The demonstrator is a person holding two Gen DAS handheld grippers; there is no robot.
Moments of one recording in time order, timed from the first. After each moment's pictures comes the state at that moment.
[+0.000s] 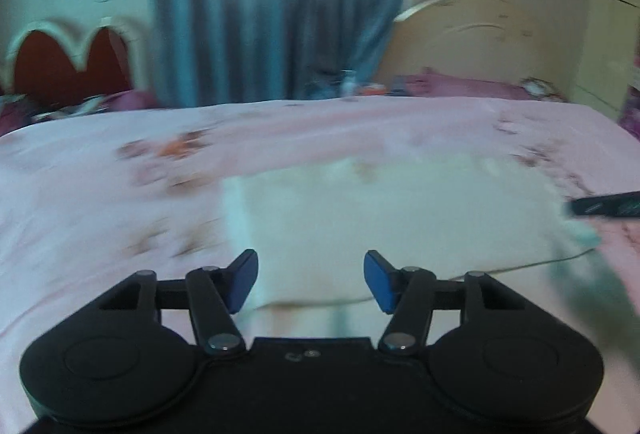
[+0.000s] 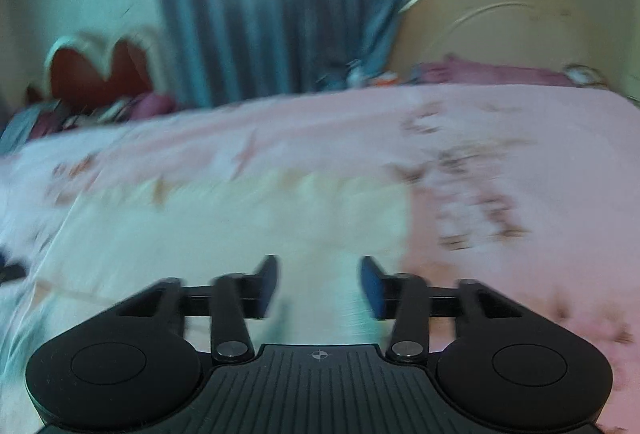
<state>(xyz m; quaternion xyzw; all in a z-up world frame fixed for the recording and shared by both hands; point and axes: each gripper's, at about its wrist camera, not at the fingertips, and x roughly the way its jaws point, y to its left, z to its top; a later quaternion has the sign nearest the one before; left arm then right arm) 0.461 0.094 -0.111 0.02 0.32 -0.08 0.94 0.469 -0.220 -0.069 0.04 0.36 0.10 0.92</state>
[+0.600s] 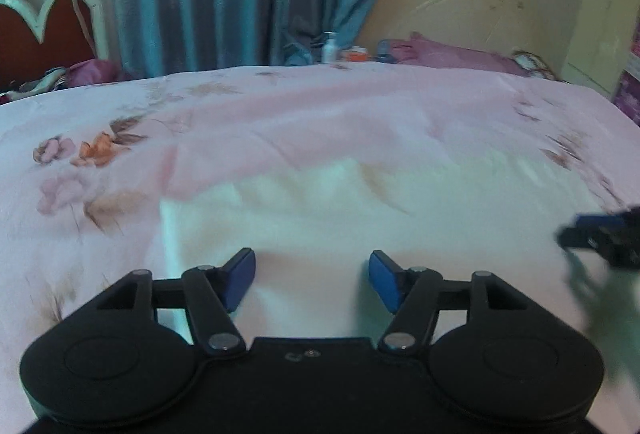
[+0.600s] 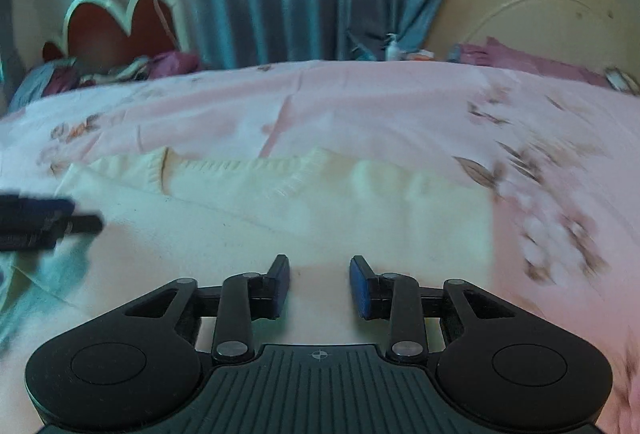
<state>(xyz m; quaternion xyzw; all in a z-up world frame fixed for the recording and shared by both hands) 0.583 0.102 -0.151 0.00 0.38 -0.10 0.92 0.537 -0.202 -0.098 0.00 0.39 0.11 0.91</state>
